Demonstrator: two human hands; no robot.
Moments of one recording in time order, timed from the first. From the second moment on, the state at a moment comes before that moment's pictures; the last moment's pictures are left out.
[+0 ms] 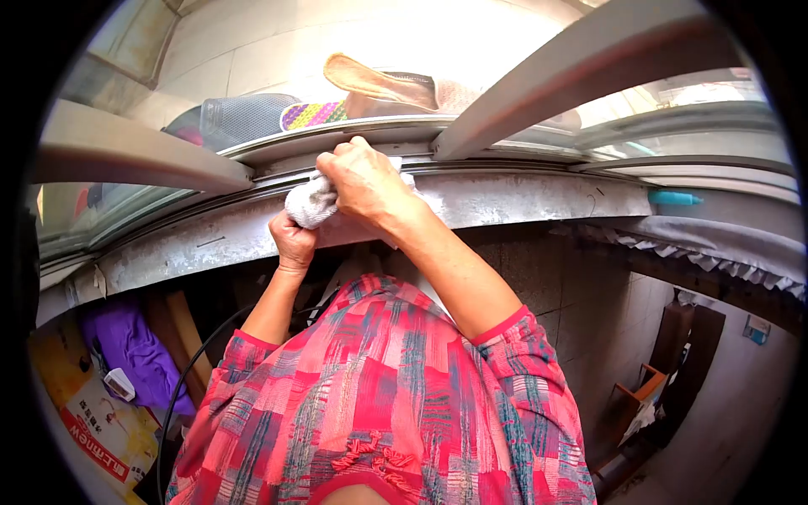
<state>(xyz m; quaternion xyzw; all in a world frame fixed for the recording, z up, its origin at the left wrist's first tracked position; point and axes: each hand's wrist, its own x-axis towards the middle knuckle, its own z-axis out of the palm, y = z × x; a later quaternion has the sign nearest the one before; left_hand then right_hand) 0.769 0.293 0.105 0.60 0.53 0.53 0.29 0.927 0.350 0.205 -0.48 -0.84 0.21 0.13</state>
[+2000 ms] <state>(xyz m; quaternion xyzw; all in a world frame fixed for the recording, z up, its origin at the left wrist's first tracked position) 1.000 0.223 0.205 0.53 0.48 0.14 0.68 1.298 0.191 0.243 -0.08 -0.39 0.74 0.54</state>
